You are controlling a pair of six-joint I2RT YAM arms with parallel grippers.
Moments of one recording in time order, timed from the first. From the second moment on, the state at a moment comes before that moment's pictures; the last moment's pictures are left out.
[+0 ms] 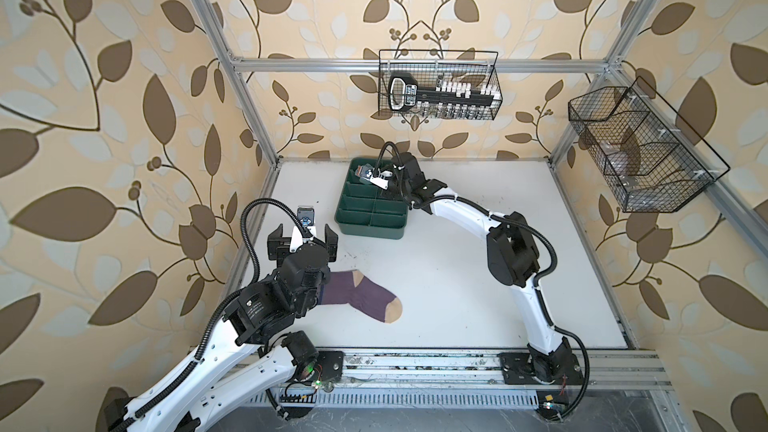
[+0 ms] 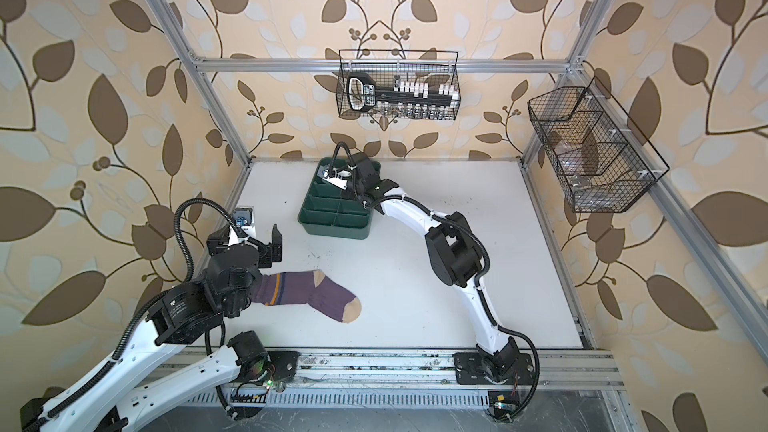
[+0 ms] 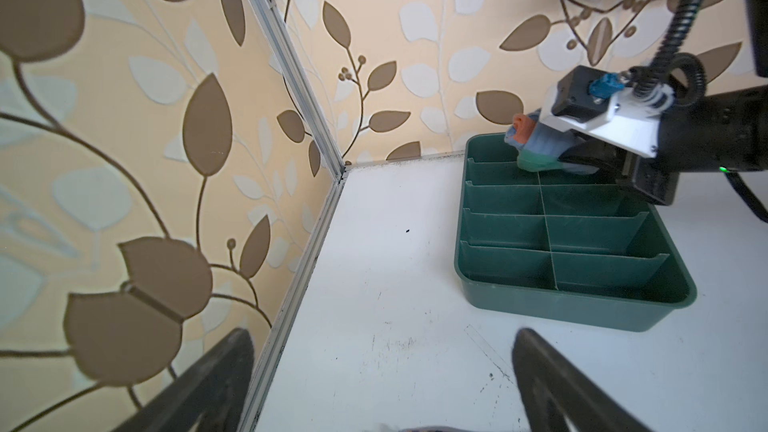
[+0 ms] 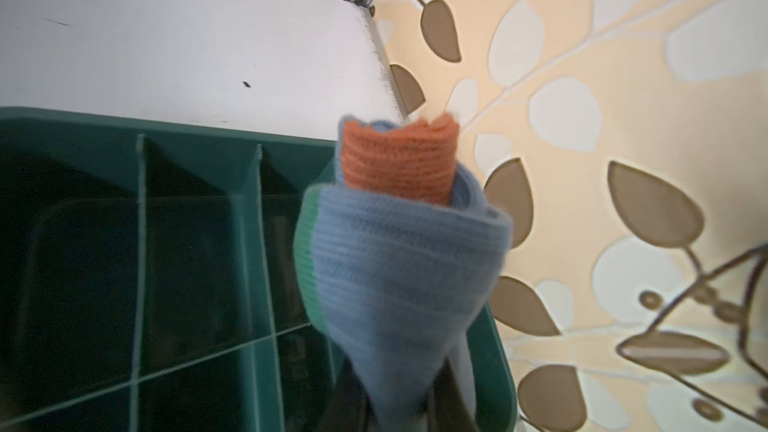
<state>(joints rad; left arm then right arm) -0.78 0.62 0.87 -0.70 -0.97 -0.15 0.65 2.35 2.06 -0.17 0.02 -0.79</state>
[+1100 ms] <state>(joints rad) -0.78 0.80 0.87 -0.74 -0.61 -0.21 0.47 2.36 2.04 -0.52 -0.09 -1.13</state>
